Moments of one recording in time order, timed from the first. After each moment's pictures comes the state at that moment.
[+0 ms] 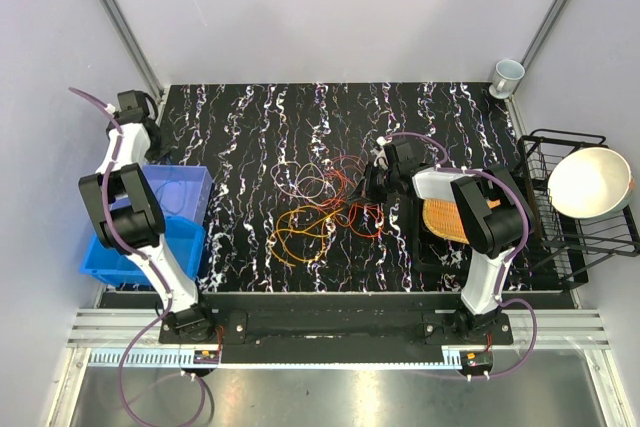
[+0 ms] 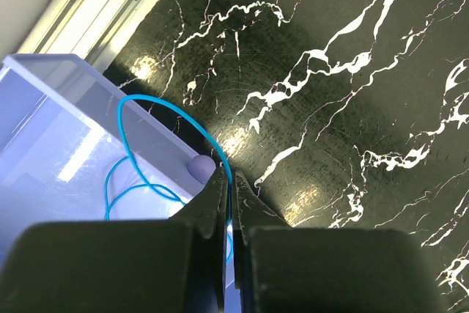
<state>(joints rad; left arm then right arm) 0.33 1.89 1.51 -0.60 -0.08 -0.42 0.40 1.88 0.99 0.03 -0.54 0.69</state>
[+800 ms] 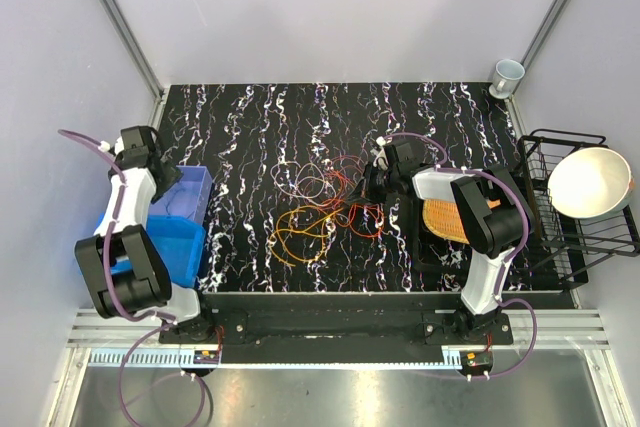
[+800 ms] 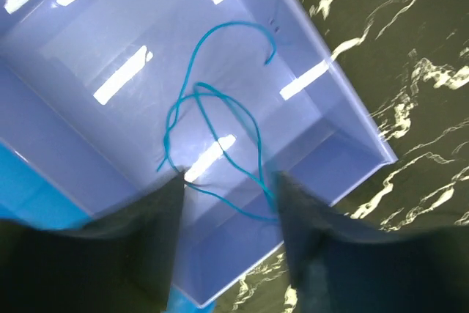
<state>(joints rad) 0.31 1.43 1.04 -0.57 -0.17 -0.55 0.40 1.88 0.98 0.04 -0.56 0.70</state>
